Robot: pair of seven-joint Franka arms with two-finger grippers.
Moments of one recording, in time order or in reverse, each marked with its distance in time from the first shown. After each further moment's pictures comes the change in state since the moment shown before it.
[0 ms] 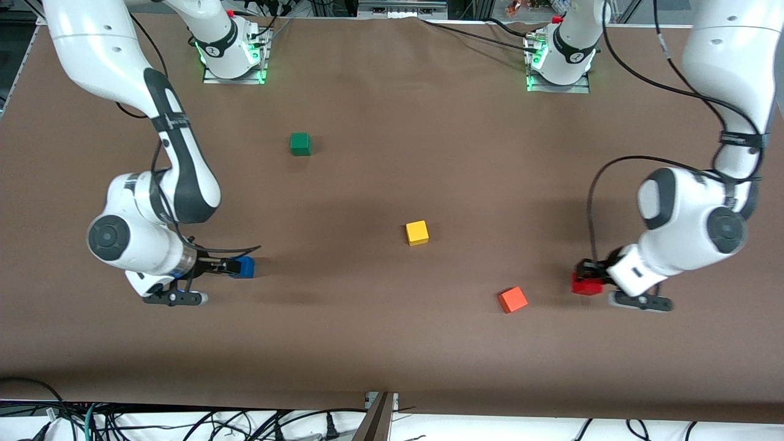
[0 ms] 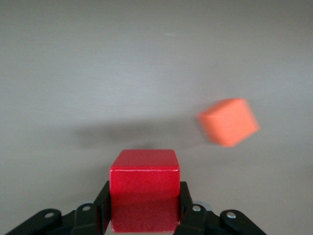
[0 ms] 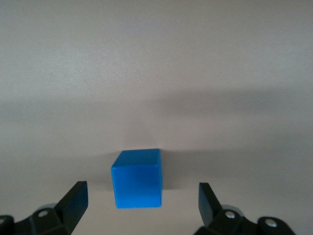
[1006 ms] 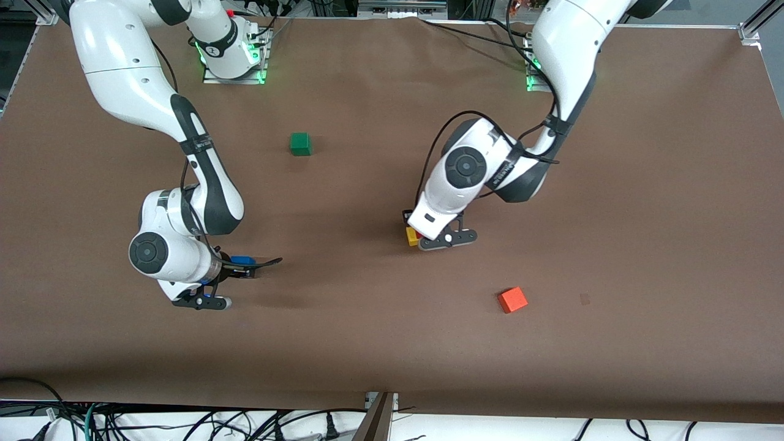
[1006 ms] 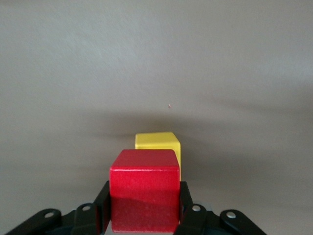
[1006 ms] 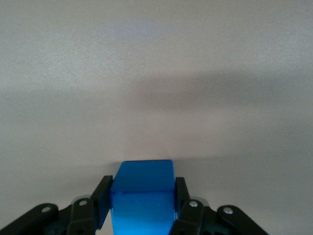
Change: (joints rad) left arm -0.556 0.080 0.043 0.072 0.011 -0.008 -0.775; right arm 0.021 0.085 -0.001 0.020 0.003 0.032 0.044
